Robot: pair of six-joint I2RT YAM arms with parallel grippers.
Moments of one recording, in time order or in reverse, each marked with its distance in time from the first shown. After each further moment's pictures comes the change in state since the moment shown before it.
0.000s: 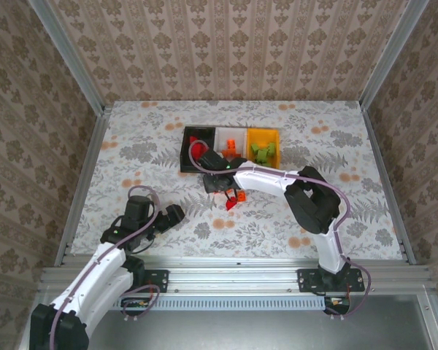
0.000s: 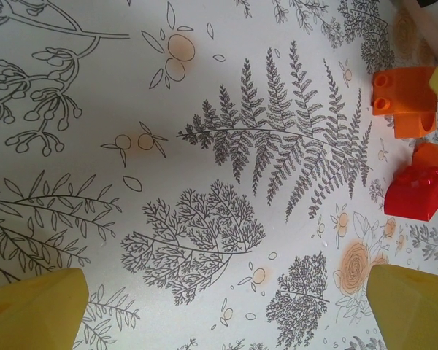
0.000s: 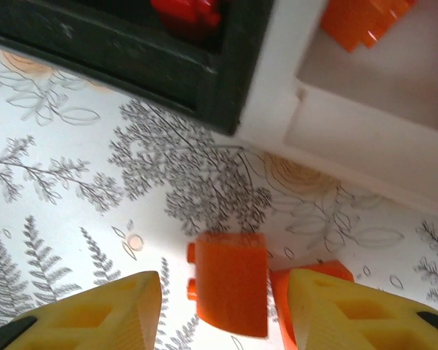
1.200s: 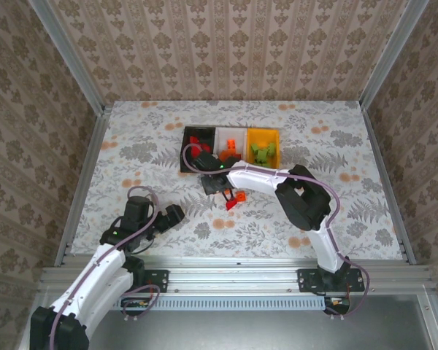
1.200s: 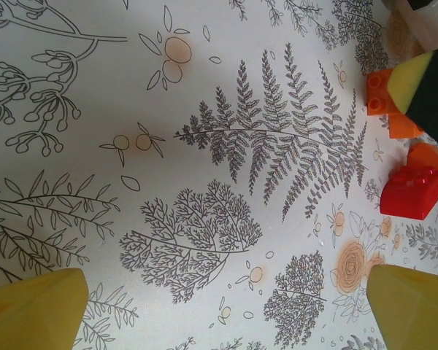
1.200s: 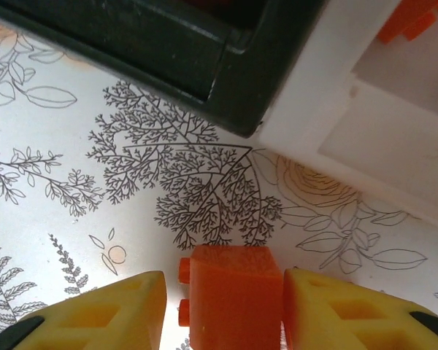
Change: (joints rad) left arm 0.000 -0.022 -0.003 -0.006 0.000 0.000; right arm 0.014 0.079 0.063 -0.055 0.024 -0.051
